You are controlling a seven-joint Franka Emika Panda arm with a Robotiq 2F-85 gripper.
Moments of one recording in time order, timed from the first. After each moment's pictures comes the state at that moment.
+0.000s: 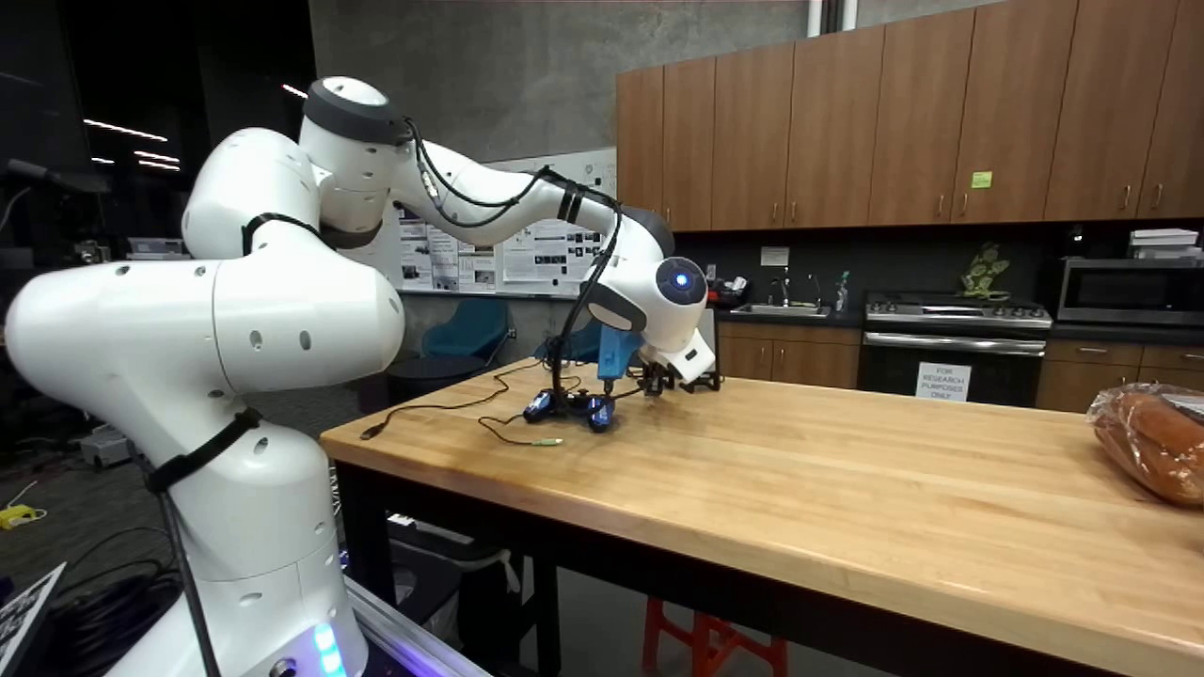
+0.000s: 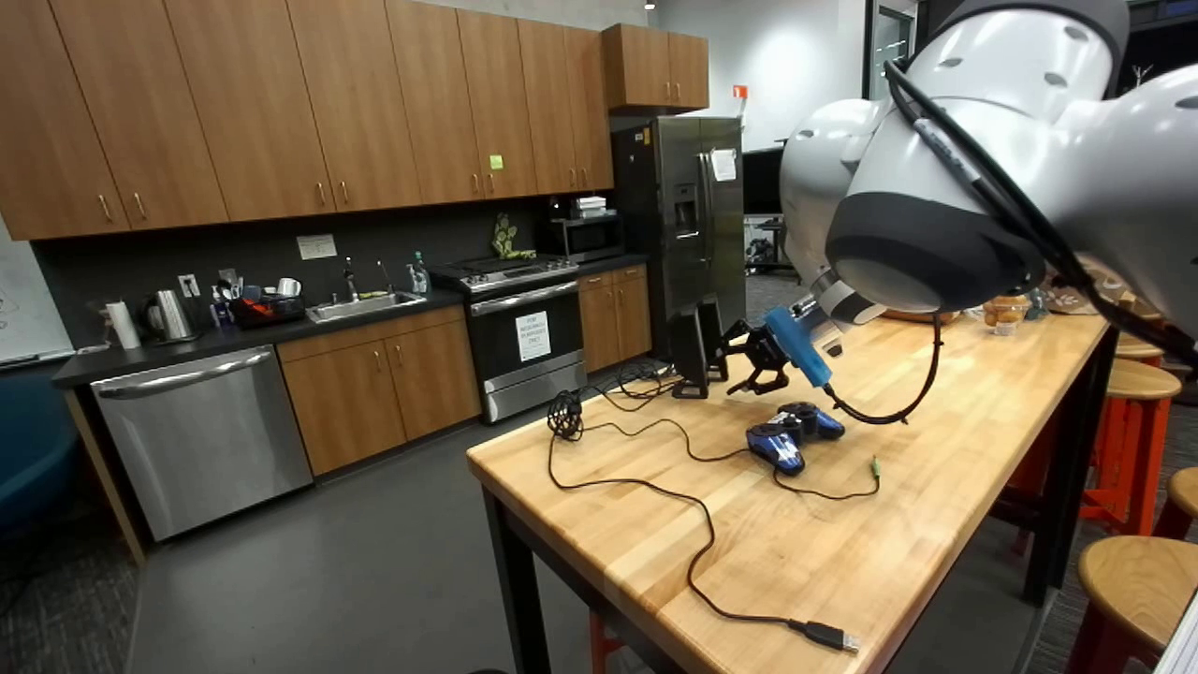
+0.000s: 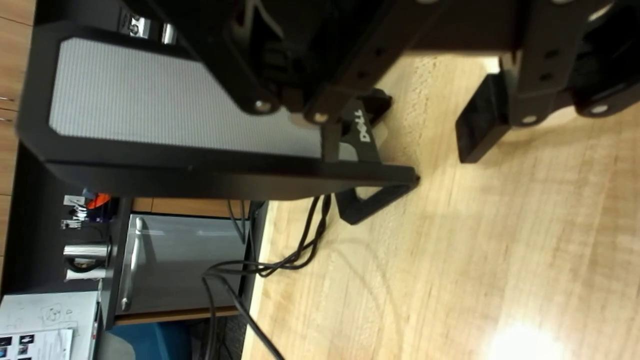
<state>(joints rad) -2.15 -0.94 1.78 -2.21 2.13 1.78 -0.36</state>
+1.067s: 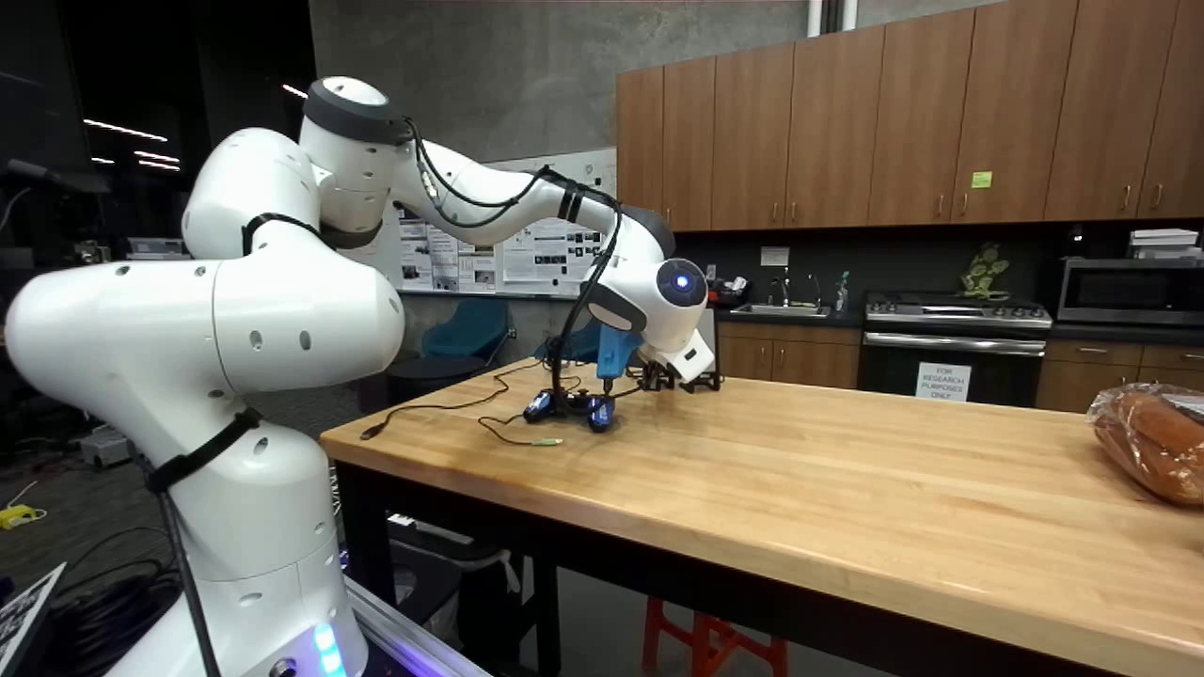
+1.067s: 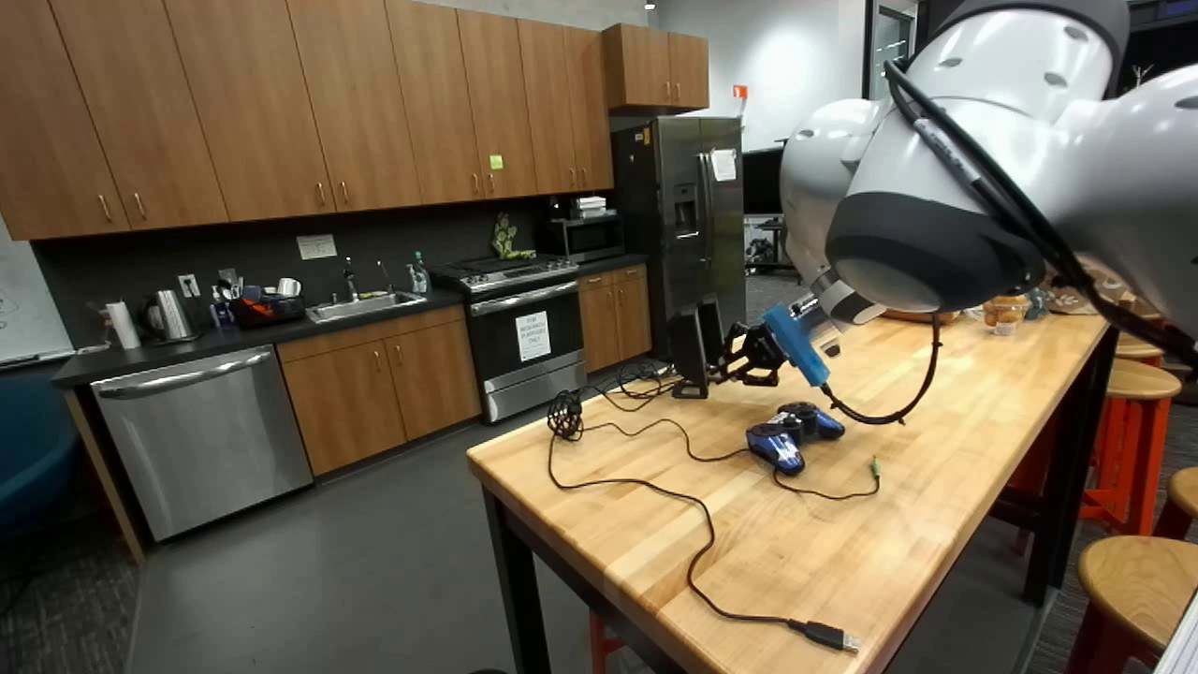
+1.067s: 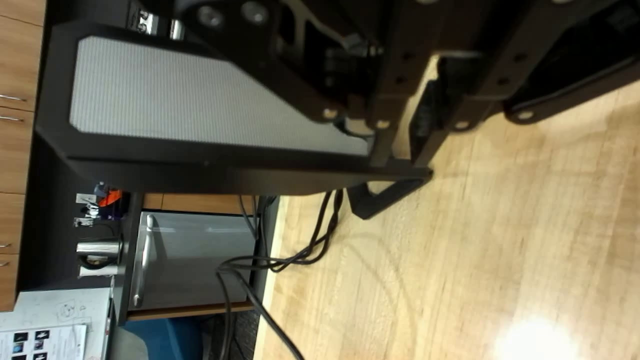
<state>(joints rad) -2.15 -0.94 1.78 -2.21 2.15 1.76 -0.37</state>
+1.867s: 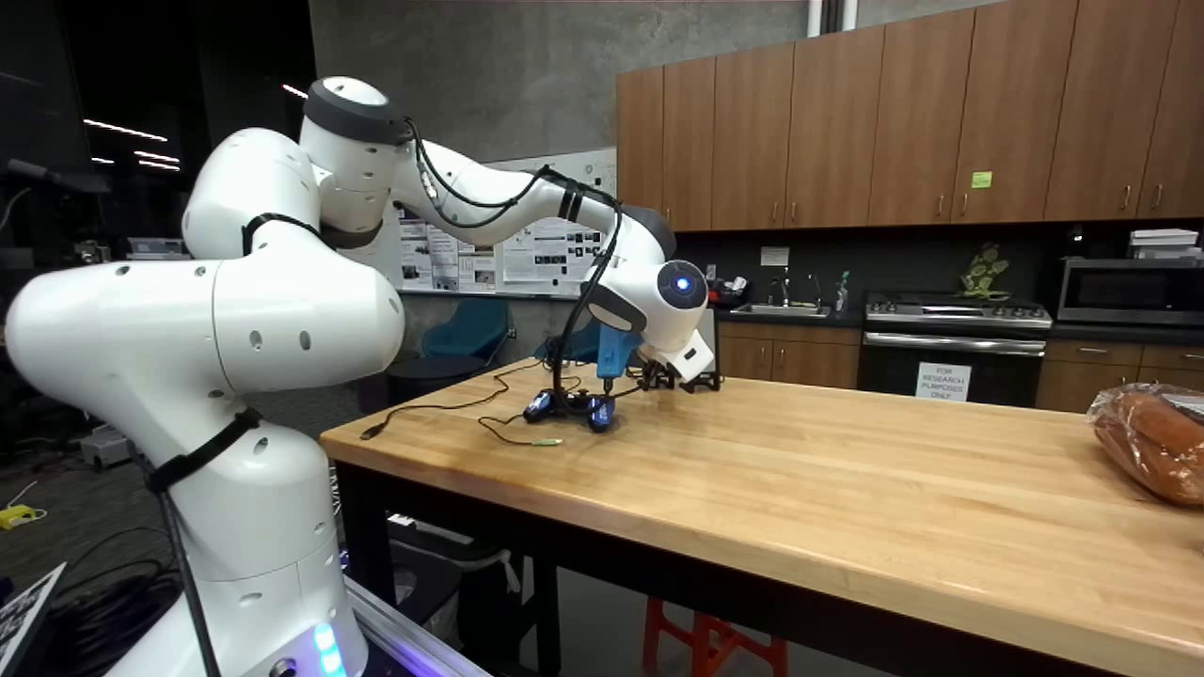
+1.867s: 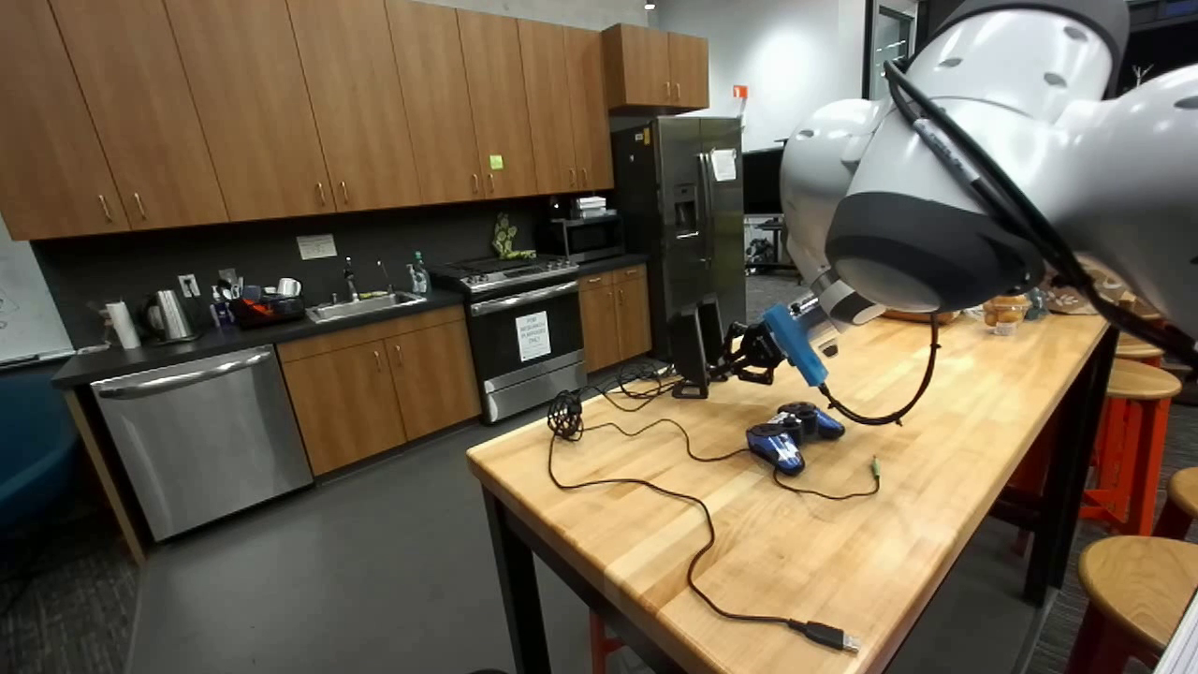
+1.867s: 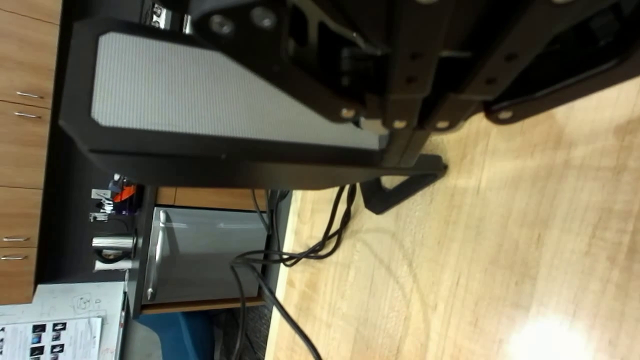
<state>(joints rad) -2.15 -0.94 1.78 -2.21 2.17 1.74 -0.38</state>
